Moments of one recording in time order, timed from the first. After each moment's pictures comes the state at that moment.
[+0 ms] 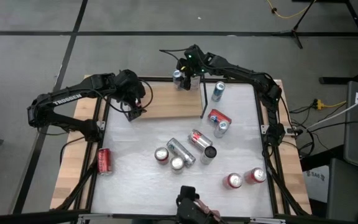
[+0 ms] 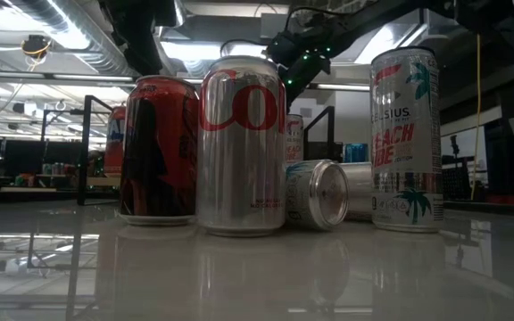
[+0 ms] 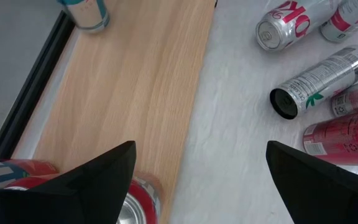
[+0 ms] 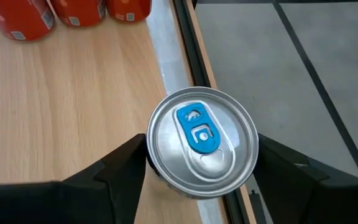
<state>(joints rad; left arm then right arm) 0.42 1.16 1.18 -0.98 0.07 0.06 -0.57 2.05 1.84 -0.54 -0.19 -0.39</state>
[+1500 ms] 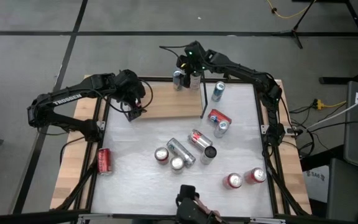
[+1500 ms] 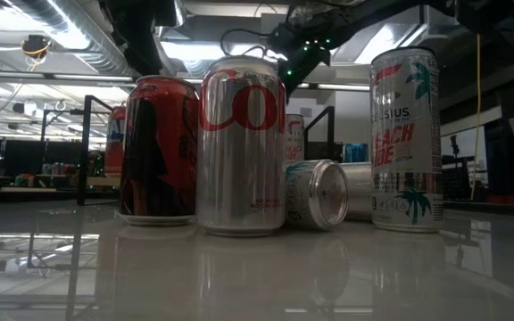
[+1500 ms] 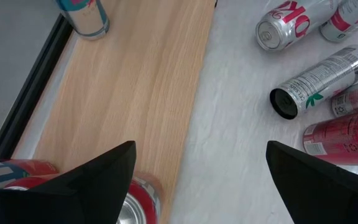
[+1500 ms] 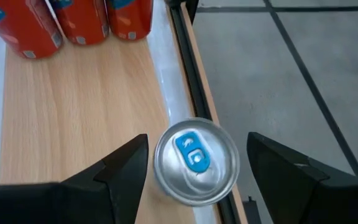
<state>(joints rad) 0.42 1.16 1.18 -0.98 0.07 0.06 -0.57 2.05 1.91 -0.59 -0.19 -0.39</state>
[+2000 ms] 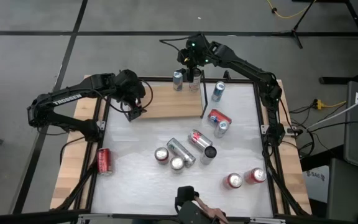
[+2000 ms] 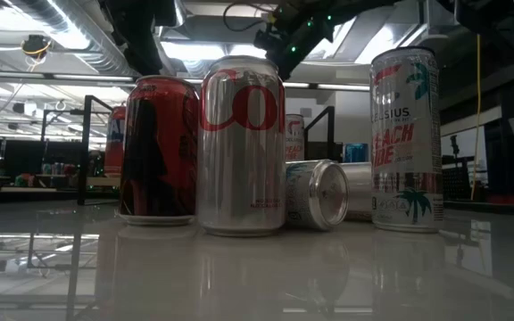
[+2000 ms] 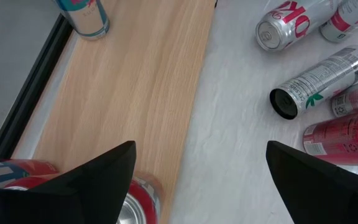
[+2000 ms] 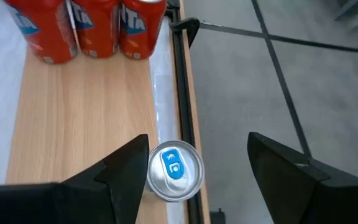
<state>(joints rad) 0.42 1.16 1.18 -0.98 0.07 0.06 -0.56 2.05 2.13 -0.77 -0.20 -0.55</state>
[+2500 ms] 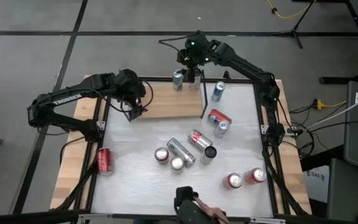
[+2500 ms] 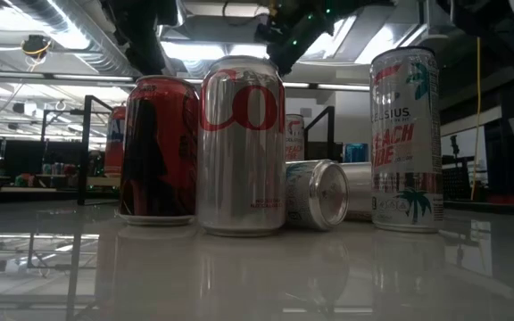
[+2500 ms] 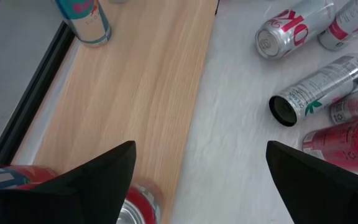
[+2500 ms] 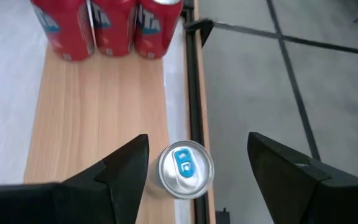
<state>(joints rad) 0.42 1.16 1.18 -0.96 0.07 0.05 -0.56 2.08 2.21 -0.86 -0.24 -0.58</state>
